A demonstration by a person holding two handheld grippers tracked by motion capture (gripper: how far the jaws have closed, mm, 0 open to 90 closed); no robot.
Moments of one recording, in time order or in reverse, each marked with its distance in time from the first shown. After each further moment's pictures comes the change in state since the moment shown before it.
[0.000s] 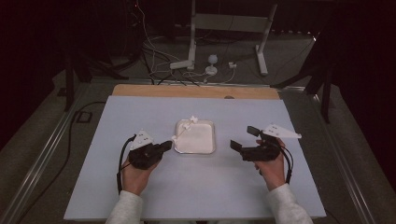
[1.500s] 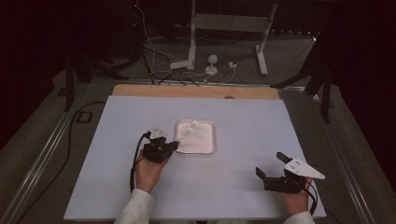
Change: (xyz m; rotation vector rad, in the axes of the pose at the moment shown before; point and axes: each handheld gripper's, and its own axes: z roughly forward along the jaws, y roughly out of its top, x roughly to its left) left arm 0.000 0.003 0.042 0.183 0.100 -0.115; right arm -0.011 -0.086 -0.082 0.041 -0.276 -0.158
